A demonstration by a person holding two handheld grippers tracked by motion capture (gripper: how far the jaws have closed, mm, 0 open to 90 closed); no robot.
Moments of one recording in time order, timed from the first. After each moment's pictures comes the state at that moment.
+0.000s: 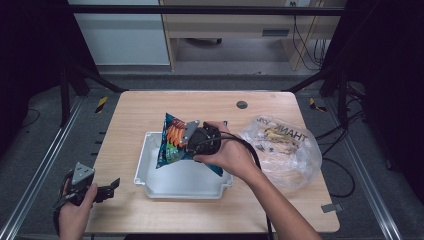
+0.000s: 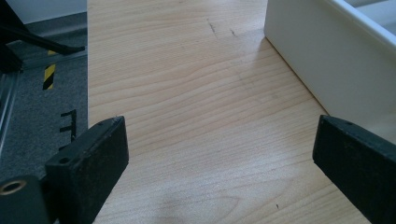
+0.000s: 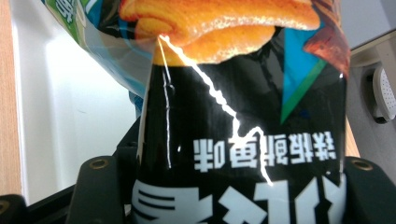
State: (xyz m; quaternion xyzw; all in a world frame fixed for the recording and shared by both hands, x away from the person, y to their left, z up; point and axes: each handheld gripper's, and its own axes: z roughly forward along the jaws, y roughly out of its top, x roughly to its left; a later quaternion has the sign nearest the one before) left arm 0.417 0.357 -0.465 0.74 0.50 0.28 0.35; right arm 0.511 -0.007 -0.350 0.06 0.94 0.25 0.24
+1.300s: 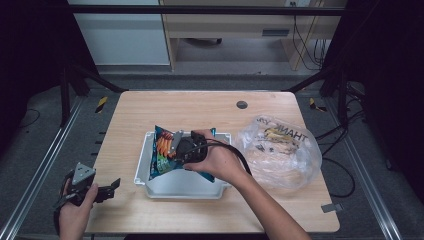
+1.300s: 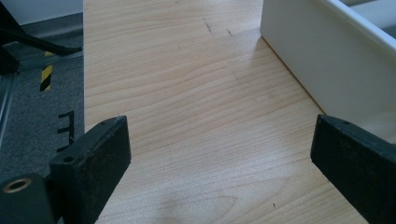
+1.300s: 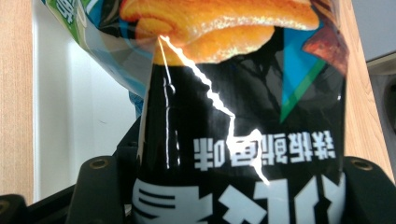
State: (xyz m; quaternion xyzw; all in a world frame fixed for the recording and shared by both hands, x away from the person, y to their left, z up) left arm 0.416 0.356 -0.465 0.74 0.50 0.27 0.35; right arm 0.507 0.026 -0.375 0.03 0.95 0.23 0.21
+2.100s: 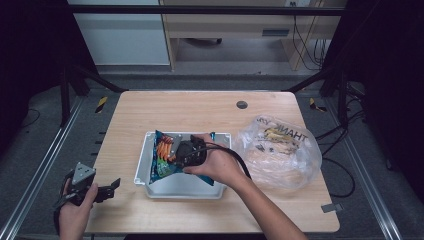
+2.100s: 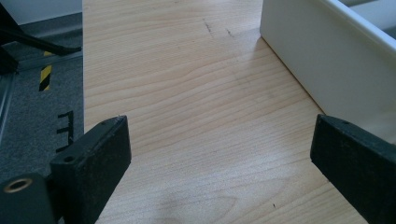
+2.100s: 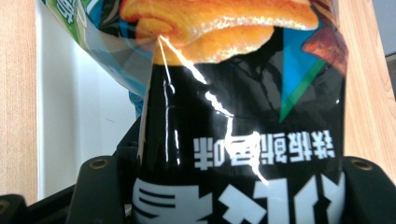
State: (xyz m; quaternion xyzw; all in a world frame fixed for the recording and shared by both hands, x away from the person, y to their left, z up) left arm 0.416 0.357 -0.465 0.74 0.50 0.27 0.35; right arm 0.506 0.028 -0.390 0.03 0.95 0.22 0.20
